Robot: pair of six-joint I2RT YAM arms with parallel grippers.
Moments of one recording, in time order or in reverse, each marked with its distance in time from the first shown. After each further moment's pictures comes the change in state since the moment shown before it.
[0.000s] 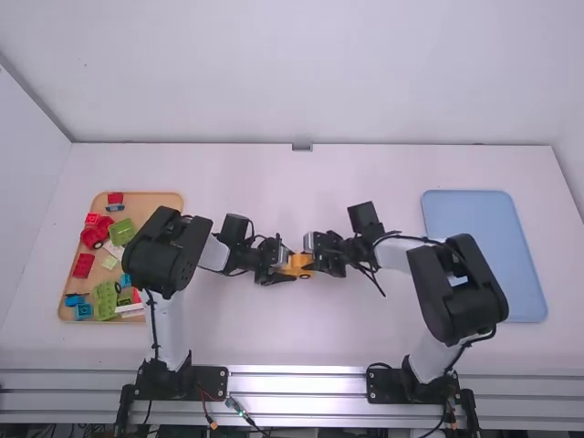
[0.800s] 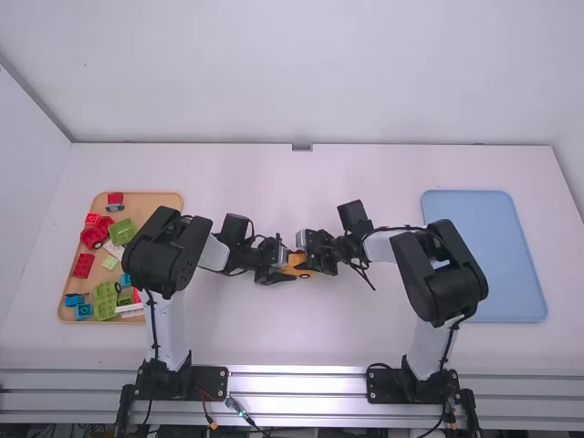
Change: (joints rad) left arm 0.000 0.000 0.000 0.007 -0.008 0.000; right arm 0.031 0.129 0.076 0.033 -0.020 0.056
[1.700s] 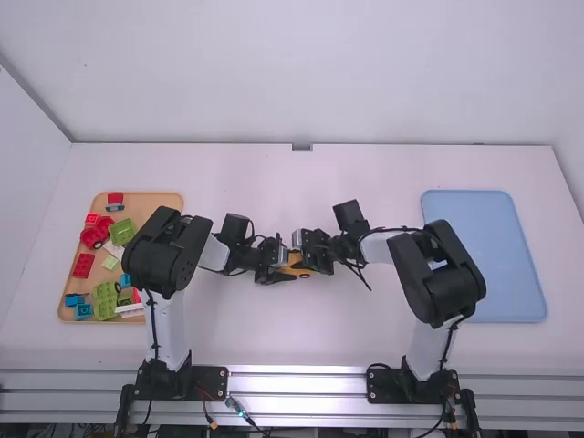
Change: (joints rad) left arm 0.000 0.000 0.000 0.000 0.000 0.000; right arm 0.016 0.000 0.004 0.040 0.020 0.042
